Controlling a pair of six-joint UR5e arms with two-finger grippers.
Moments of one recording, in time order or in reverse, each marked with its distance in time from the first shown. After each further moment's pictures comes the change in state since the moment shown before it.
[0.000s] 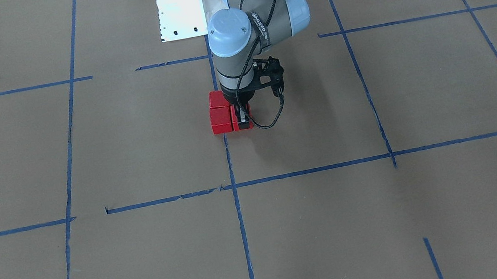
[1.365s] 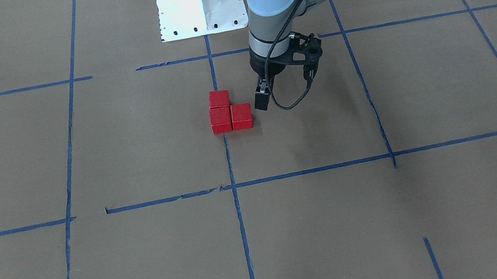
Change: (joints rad) left arm -0.120 0.202 -0.366 0.149 -0.118 0.535; right arm 0.000 0.000 0.001 0.000 0.002 0.002
